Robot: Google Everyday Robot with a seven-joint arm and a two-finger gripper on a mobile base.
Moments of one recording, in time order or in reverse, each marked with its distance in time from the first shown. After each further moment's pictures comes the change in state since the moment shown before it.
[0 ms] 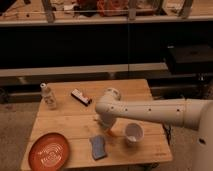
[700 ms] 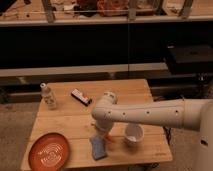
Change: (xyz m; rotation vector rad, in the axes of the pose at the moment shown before) arm -0.008 -0.029 0.000 0.009 -0.012 -0.038
